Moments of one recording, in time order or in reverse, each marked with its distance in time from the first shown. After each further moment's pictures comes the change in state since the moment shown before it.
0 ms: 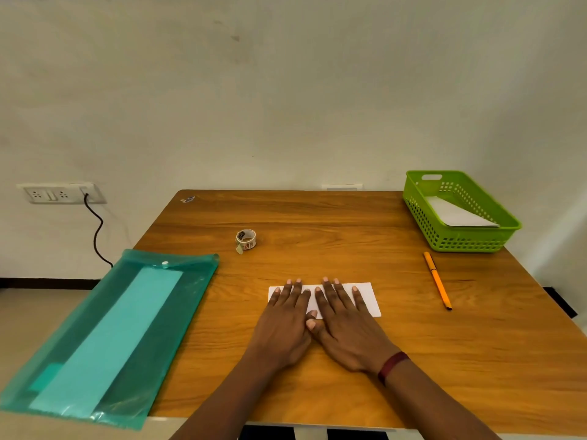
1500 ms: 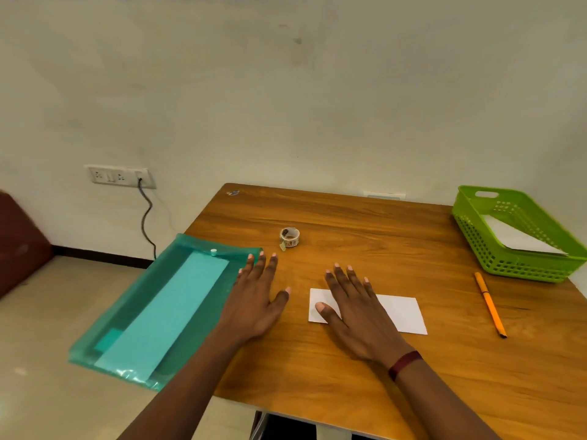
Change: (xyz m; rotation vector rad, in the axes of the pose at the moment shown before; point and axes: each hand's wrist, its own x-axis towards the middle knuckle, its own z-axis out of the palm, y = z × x) left_hand -0.041 -0.099 -0.047 -0.229 0.164 -0.349; right_hand 0.030 -0.051 -0.025 0.099 0.068 -0.070
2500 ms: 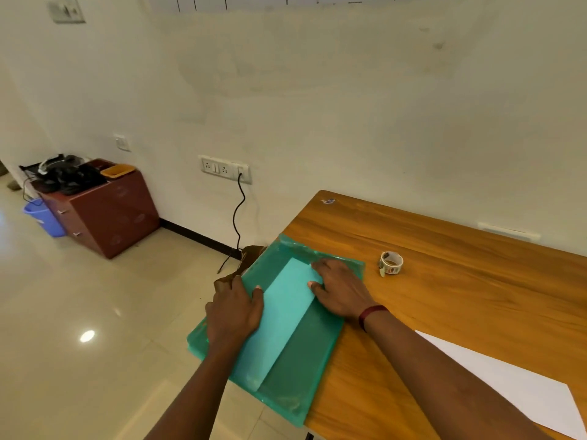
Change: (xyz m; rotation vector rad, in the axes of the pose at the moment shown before) left_hand -0.037 -0.183 -0.028 0.073 0.287 -0.656; right_hand 0.177 -0.149 0.044 0.084 -0.028 -0.360
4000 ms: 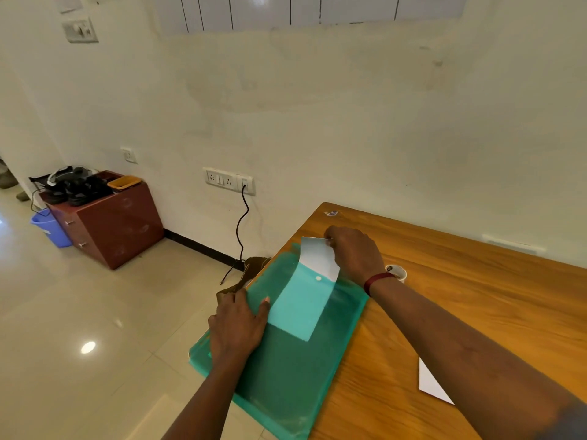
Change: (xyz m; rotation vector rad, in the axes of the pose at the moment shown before) left_hand -0.004 0.003 -0.001 -0.033 0.047 0.006; right_hand 0.055 0.015 -0.058 -0.148 0.379 -0.017
